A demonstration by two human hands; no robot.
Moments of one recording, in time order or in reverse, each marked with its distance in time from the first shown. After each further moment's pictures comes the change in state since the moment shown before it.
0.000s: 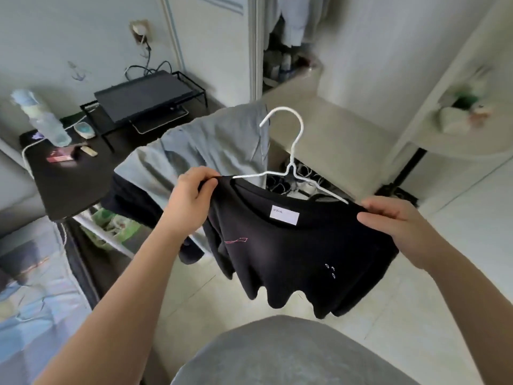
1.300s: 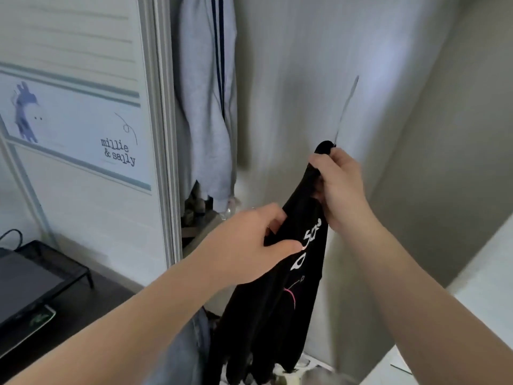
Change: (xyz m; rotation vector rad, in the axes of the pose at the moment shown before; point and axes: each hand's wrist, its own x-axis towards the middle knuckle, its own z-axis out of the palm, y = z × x) left_hand 0.419 0.138 0.043 -0.121 -0.566 0.590; right_hand 0.407 -0.204 -0.110 0.280 0.877 -0.326
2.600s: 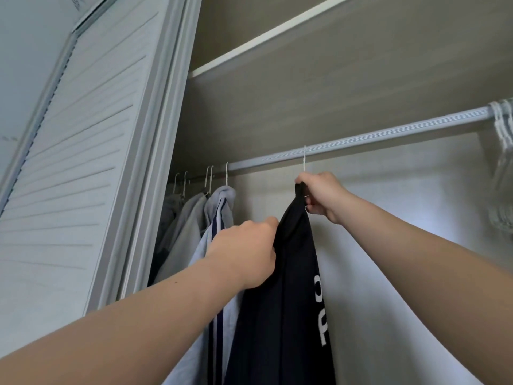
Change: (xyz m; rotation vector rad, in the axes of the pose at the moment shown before) left_hand 0.350 0.073 -0.270 0.985 0.592 0.110; right_hand 0.414 -0.262 0.114 -0.156 -0.143 -0.397
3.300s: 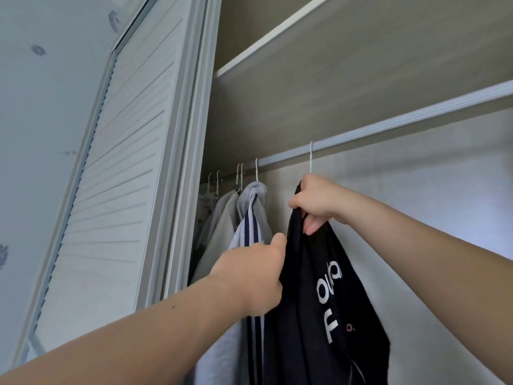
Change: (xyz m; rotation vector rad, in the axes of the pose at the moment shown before) left_hand -0.041 -0.024 0.010 0.138 -0.146 -0.018; right_hand -0.034 -0.010 0.051 -0.540 -0.296 -0.034
